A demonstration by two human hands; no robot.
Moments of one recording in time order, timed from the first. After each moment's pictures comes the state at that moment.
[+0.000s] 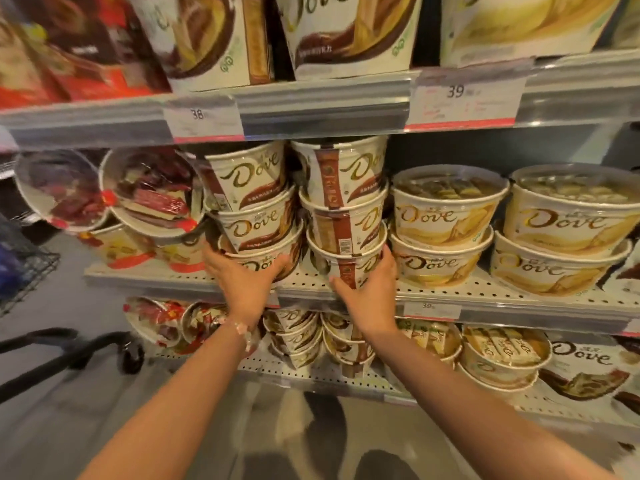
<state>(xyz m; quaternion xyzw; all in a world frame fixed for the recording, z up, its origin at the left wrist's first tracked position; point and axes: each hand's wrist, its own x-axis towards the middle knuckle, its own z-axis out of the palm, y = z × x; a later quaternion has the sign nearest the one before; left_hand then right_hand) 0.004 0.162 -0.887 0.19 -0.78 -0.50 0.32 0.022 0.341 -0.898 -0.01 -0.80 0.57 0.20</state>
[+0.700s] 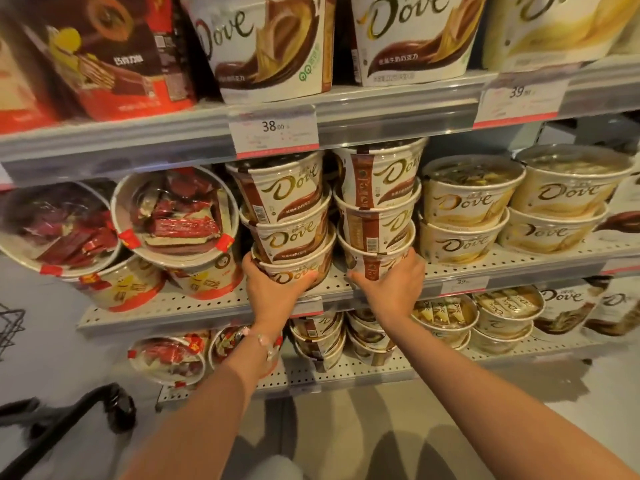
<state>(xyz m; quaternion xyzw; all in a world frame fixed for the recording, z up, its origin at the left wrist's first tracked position) -0.024 0.089 -0.901 0.06 -0.80 -0.56 0.19 0.012 0.262 -0.905 -0.25 -0.82 0.41 0.30</state>
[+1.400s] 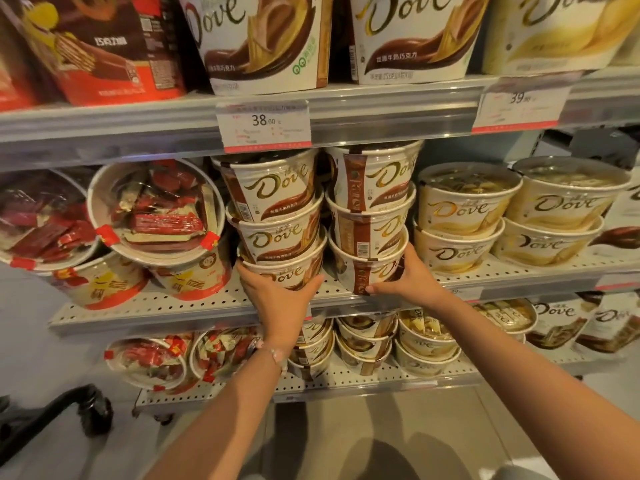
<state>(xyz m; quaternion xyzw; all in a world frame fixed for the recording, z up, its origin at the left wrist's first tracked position) -0.017 0.123 -0.918 0.07 -0.78 -0.58 0.23 -0.002 0.344 -0.896 0.01 -0.84 0.53 0.09</state>
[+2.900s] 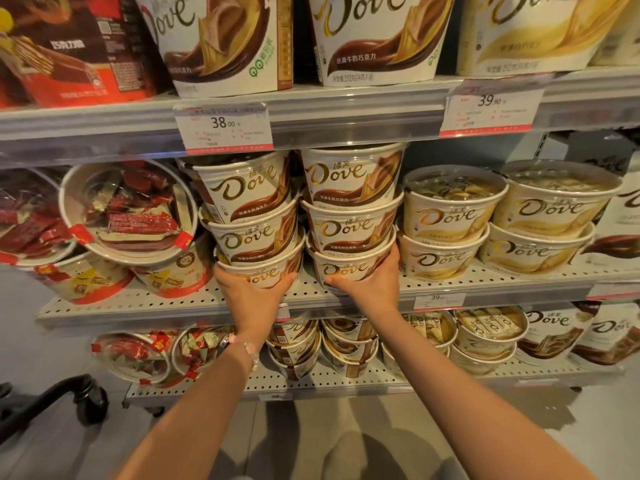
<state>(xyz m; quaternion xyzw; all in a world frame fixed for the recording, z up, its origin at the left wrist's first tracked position) -0.028 0.125 -0.920 0.11 -0.77 -0.56 0.27 -0.008 0.310 -0.909 -0.13 -0.79 0.55 0.24</state>
